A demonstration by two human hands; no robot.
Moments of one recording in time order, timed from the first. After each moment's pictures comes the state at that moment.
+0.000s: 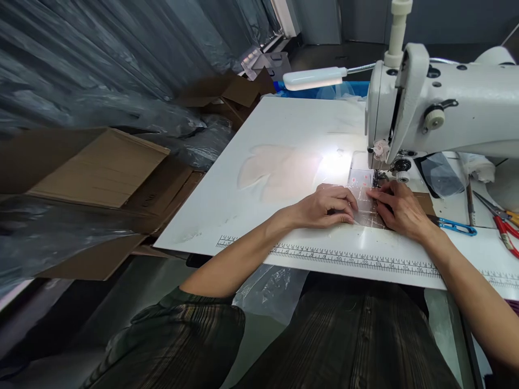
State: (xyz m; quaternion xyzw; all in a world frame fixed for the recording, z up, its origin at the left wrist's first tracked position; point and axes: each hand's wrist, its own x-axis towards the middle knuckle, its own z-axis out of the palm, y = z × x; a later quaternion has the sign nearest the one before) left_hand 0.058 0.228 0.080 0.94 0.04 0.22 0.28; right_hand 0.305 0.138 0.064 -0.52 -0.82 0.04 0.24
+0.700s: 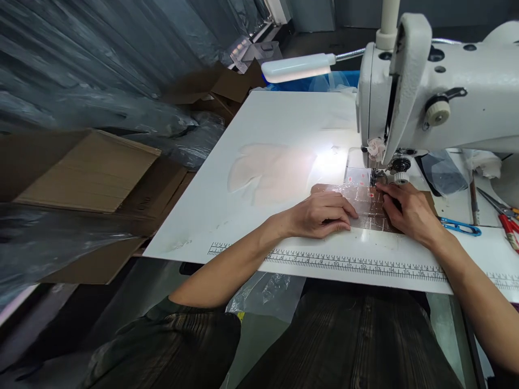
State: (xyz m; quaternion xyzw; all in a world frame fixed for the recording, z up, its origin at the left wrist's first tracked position) left_hand 0.058 0.226 0.075 0.95 0.01 0.19 0.23; right_hand 0.307 0.130 0.077 -0.59 -0.75 0.07 0.27
